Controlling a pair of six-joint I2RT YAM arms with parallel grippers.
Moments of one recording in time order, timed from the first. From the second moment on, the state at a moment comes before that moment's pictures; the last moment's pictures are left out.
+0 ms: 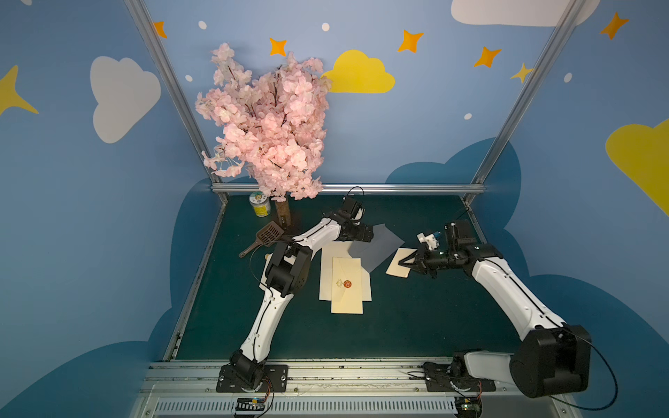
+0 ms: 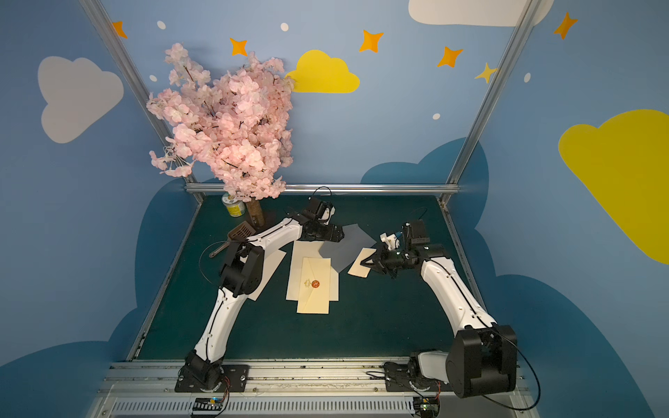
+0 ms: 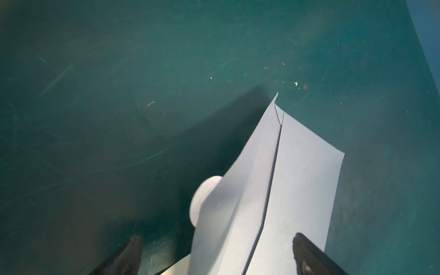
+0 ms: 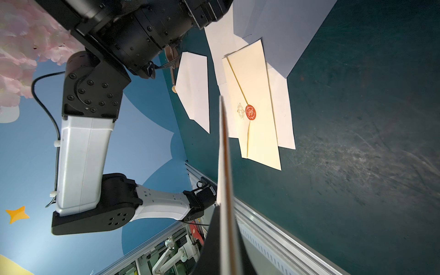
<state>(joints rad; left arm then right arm) -0.53 2.44 2.06 -0.51 0.21 -0.29 0.18 1.31 1.03 -0.76 -0.85 0.68</state>
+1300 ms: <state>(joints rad) -0.49 2.52 2.11 -0.51 0.41 -0.31 0.14 1.31 1.03 -0.76 -0.85 0.68</state>
